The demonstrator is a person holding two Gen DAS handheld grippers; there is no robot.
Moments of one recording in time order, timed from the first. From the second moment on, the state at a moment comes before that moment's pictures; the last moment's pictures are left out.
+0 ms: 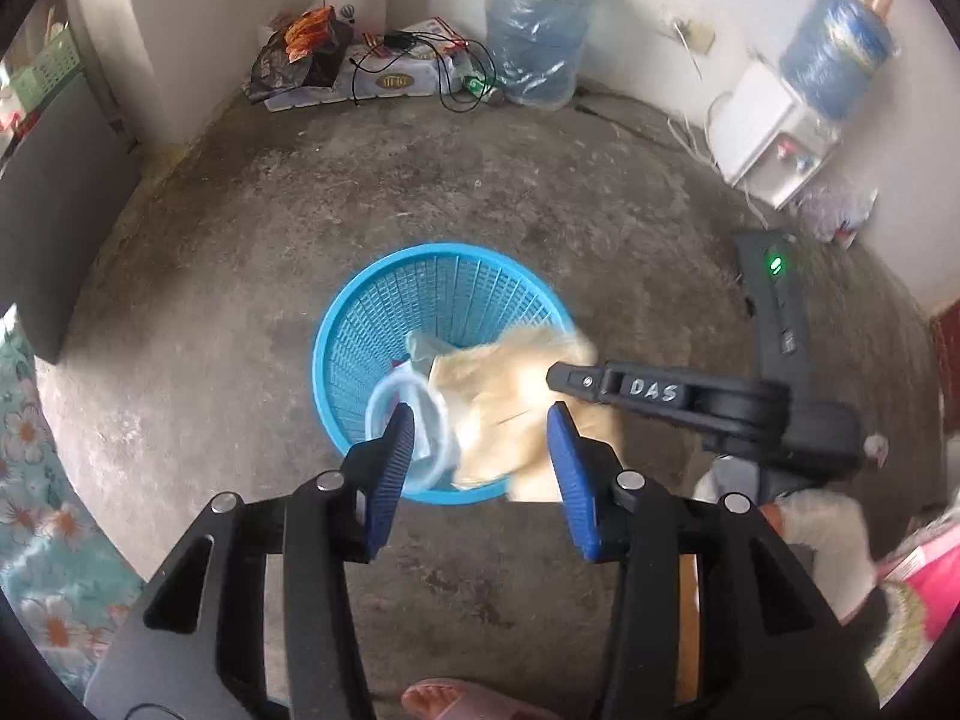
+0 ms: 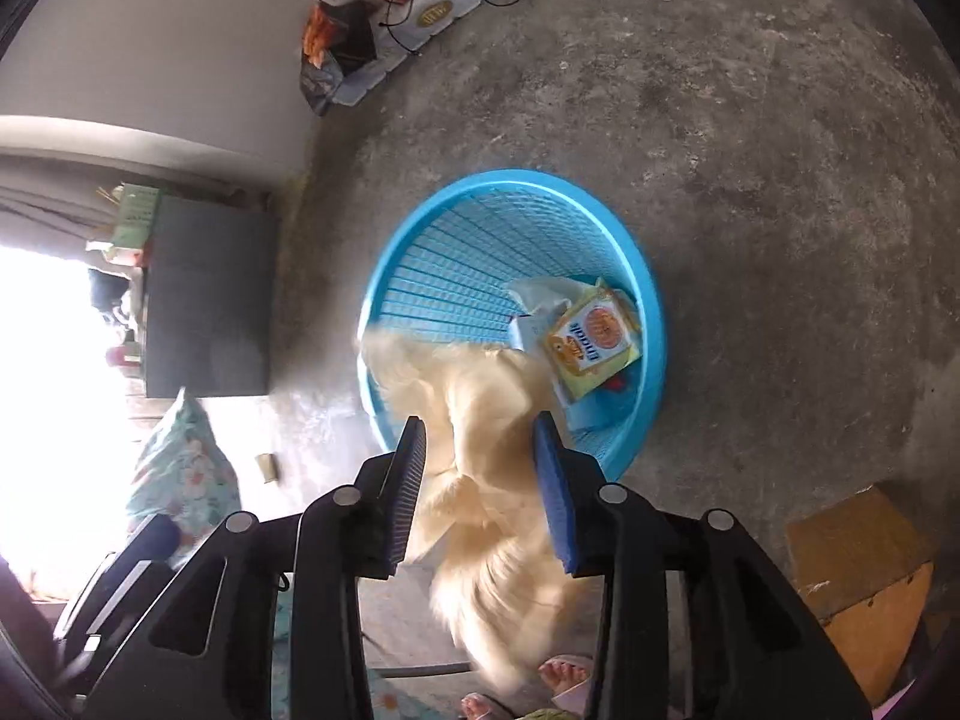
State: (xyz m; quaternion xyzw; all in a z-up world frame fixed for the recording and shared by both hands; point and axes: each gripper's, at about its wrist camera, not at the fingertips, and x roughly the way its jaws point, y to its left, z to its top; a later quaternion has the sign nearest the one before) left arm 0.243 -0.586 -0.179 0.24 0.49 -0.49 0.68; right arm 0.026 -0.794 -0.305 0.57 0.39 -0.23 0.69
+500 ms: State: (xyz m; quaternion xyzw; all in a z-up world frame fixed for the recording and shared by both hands) left arm 0.226 -0.497 -0.049 0.17 0.44 -0.57 0.68; right arm -0.062 -0.703 -0.210 0.51 0.28 -0.28 0.76
